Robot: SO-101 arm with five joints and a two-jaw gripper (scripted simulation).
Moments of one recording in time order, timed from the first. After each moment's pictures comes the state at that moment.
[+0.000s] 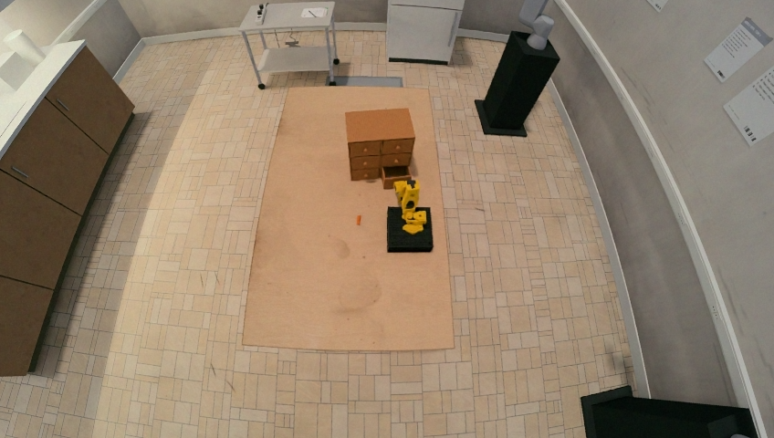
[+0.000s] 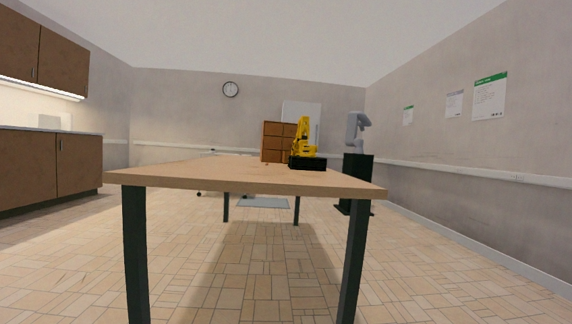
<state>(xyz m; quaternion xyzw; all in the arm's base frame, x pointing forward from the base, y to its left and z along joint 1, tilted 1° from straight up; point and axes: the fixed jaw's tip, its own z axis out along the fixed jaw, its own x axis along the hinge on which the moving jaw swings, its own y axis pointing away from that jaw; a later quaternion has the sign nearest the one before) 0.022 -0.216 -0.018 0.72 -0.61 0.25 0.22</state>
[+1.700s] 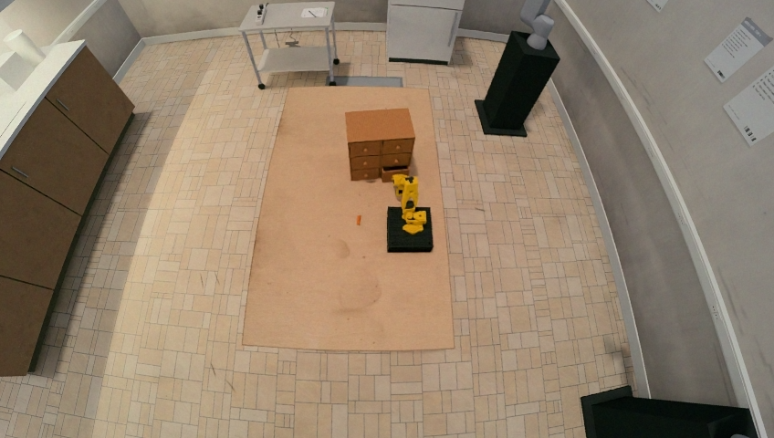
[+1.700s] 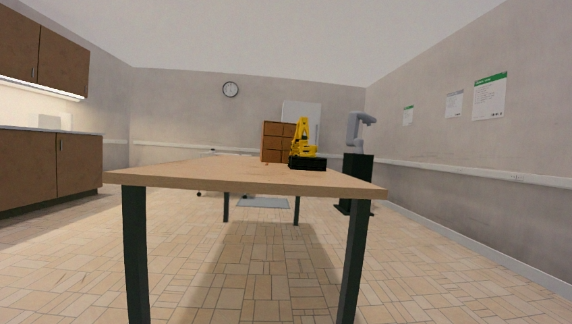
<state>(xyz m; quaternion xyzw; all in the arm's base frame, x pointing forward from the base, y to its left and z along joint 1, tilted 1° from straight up) 0.028 -0.253 -0.017 0.72 -0.62 0.25 0.22</state>
